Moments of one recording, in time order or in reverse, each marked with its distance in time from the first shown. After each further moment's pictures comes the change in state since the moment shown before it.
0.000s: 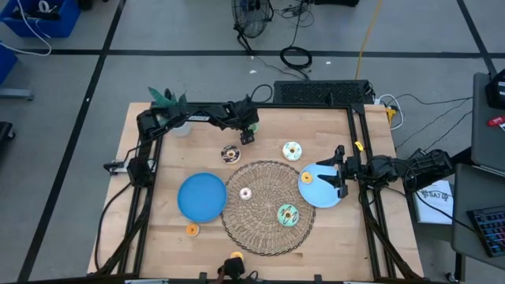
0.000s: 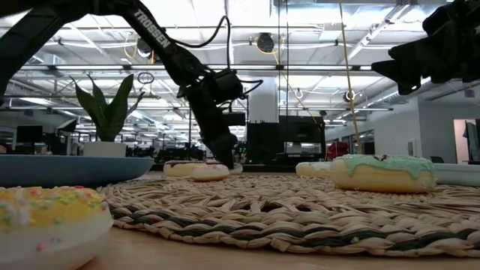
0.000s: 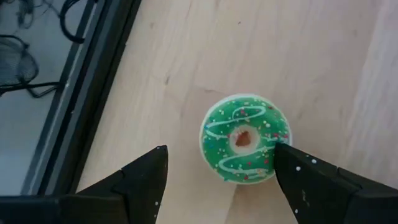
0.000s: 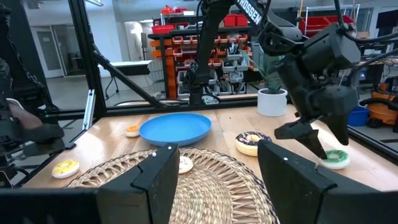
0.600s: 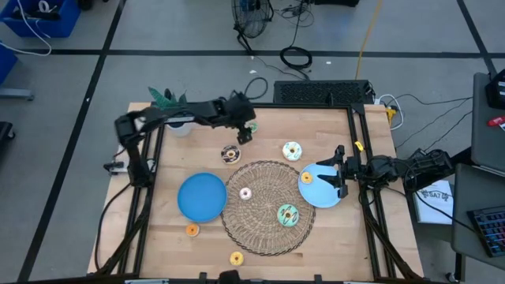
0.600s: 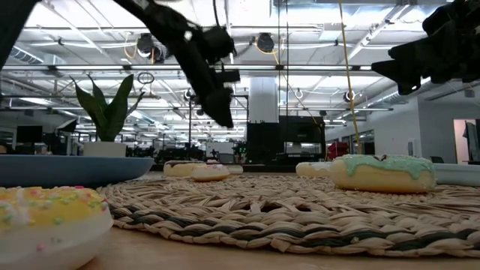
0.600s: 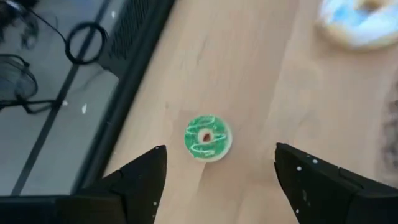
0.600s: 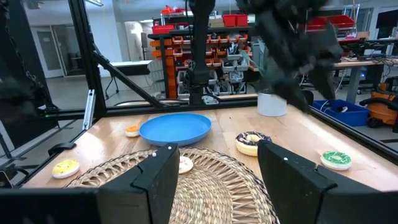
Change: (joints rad) left arm -0.061 -0.231 -0.017 -0.134 0.022 -0.081; right arm 0.000 0.000 0.000 0.000 0.000 0.000
